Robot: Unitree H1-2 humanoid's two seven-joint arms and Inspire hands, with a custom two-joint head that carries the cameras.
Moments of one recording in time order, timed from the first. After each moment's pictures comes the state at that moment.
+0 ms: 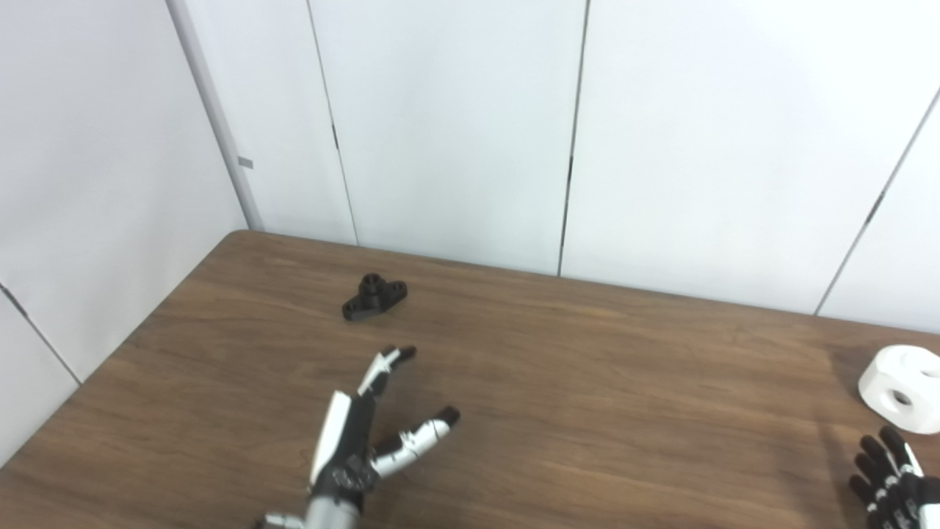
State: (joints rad) left arm 0.13 0.09 0.08 -0.36 0.37 0.21 0.09; right arm 0.09 -0.20 -0.13 -0.20 0.17 0.12 0.12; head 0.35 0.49
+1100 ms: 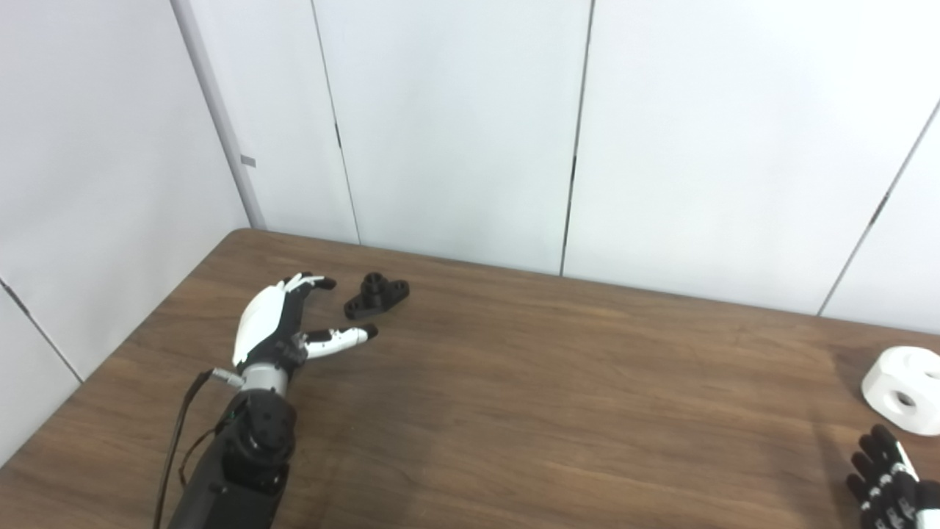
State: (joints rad) left arm -0.22 0.37 0.15 0.01 0.51 0.38 0.08; right arm 0.10 -0.20 -0.12 -0.21 0.19 0.11 0.14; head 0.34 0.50
